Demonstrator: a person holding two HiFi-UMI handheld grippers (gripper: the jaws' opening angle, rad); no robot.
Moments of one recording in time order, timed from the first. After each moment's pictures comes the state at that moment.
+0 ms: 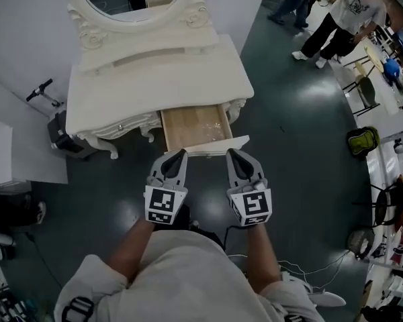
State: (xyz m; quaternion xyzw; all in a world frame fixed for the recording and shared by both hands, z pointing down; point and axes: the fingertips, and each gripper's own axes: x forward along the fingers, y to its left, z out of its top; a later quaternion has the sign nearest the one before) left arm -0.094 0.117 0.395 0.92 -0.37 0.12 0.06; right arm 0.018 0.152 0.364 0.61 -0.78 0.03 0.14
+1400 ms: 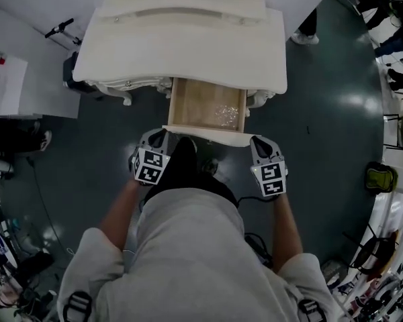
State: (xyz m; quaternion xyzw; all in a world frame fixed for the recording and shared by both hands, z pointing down) left arm -0.127 0.068 0.602 0.79 -0.46 0.37 0.15; right arm 0.155 0.076 0.568 0.43 -0.83 0.12 0.34
